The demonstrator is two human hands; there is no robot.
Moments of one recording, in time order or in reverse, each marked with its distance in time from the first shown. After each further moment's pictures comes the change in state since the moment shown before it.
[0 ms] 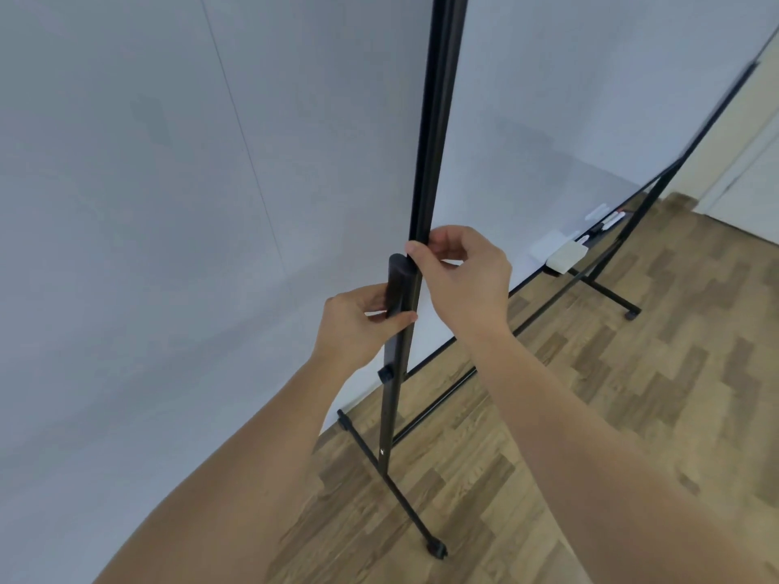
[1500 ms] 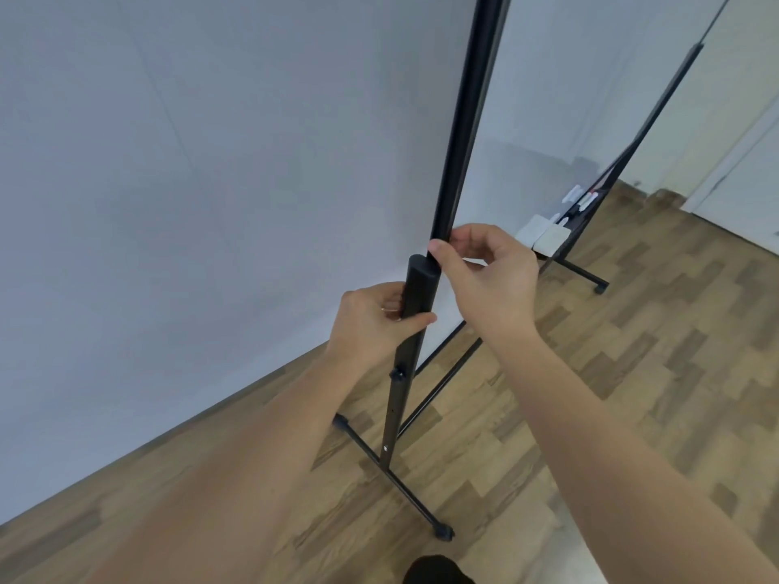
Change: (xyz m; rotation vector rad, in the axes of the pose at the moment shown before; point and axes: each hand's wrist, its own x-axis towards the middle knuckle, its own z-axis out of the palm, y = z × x) left_hand -0.214 0.109 0.270 0.040 0.017 -0.009; right_hand -0.082 0.102 -0.334 0.065 -0.065 -0.042
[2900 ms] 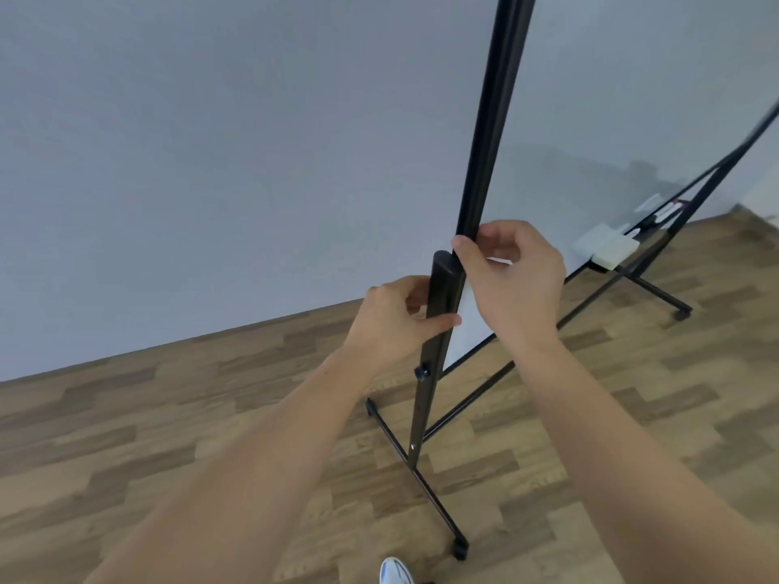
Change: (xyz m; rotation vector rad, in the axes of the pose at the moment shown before) left_hand -0.126 0.134 0.277 0.172 0.183 -0.134; right_hand 0.013 0.101 -0.294 0.120 -0.218 -0.129
